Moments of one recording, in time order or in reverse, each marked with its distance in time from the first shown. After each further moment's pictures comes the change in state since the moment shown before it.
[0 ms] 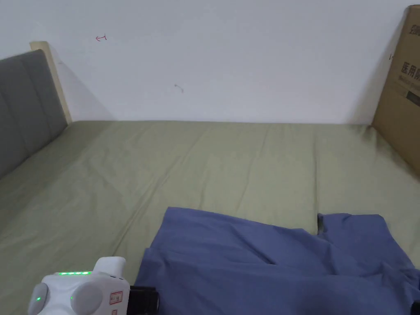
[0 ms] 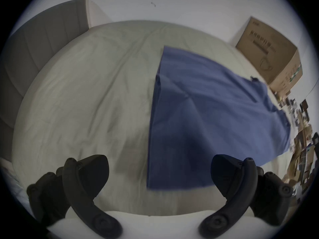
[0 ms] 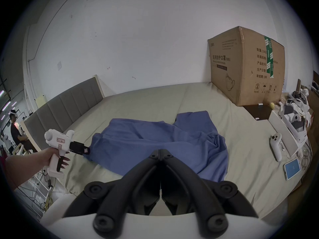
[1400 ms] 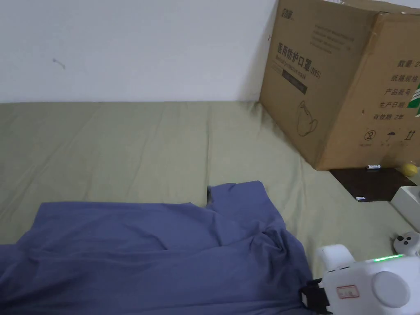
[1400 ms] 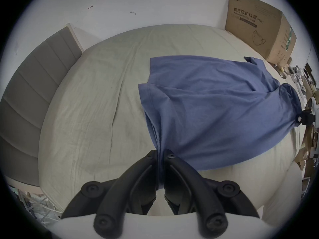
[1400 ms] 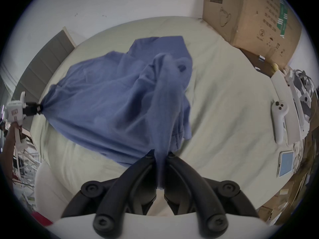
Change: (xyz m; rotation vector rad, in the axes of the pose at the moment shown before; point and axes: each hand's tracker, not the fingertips) left arm 0.032 0.000 0.077 0.032 0.103 -0.216; right arm 0.125 -0.003 -0.078 -0.587 -0.108 -0.004
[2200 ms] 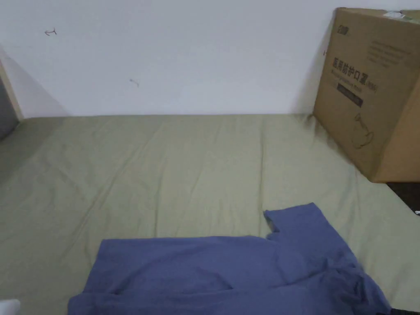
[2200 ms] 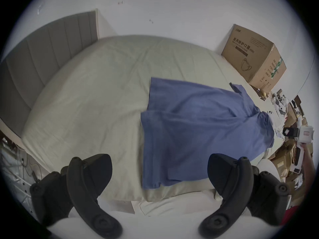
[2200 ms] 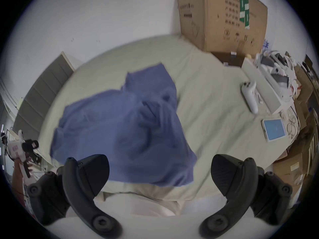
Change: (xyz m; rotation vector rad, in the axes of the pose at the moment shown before) left arm -0.014 -0.119 0.105 0.134 -0.122 0.234; right arm -0.009 -0.079 0.093 0.210 -0.021 -0.142
